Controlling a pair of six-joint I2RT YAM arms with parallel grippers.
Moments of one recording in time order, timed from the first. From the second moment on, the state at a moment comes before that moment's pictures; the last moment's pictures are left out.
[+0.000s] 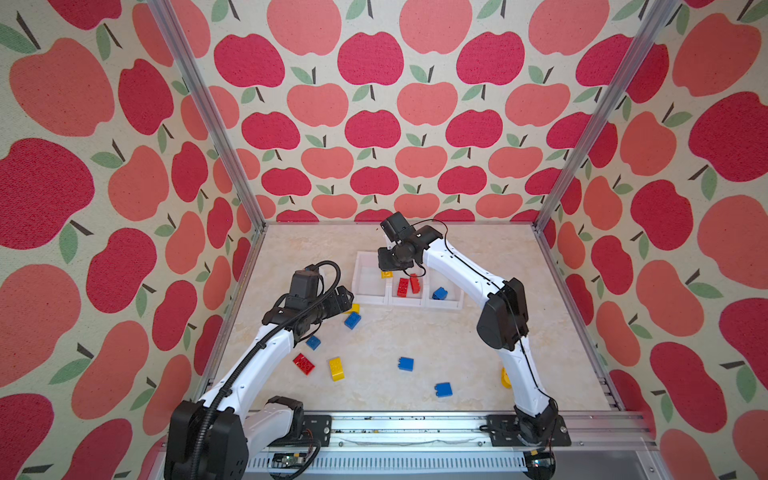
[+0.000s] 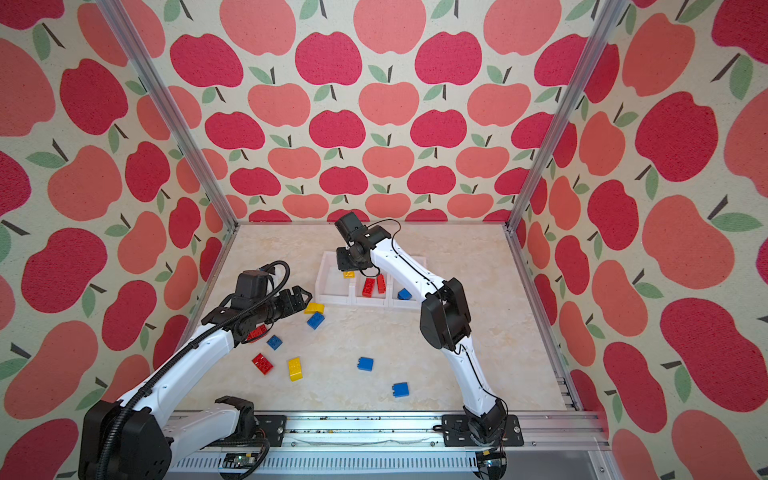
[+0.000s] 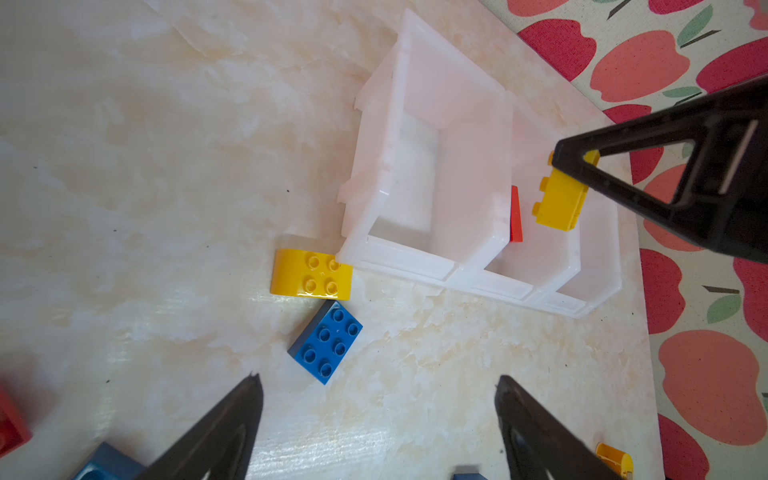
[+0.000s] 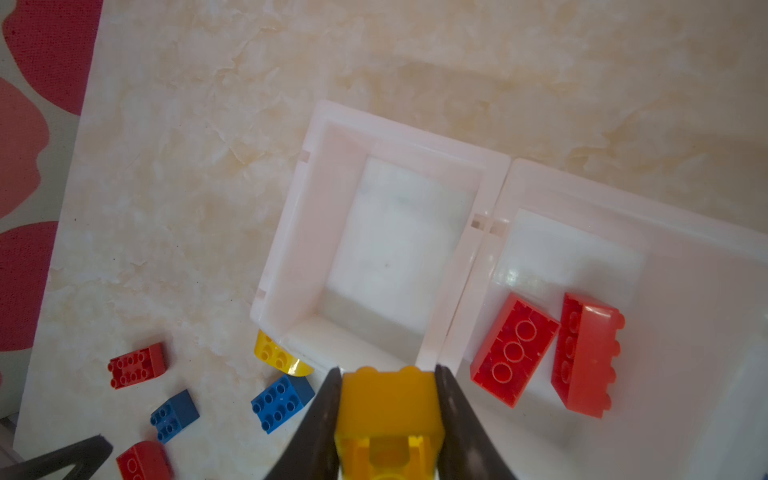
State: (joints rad) left arm -0.24 1.11 0.74 -0.42 0.23 -0.56; right arm 0.80 2.29 2.26 -0.95 -0.05 0.46
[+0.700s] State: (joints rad) left arm -0.23 1.11 0.74 -0.44 0.23 -0.56; right arm 0.81 2.51 2.48 -1.00 -0.08 0.42
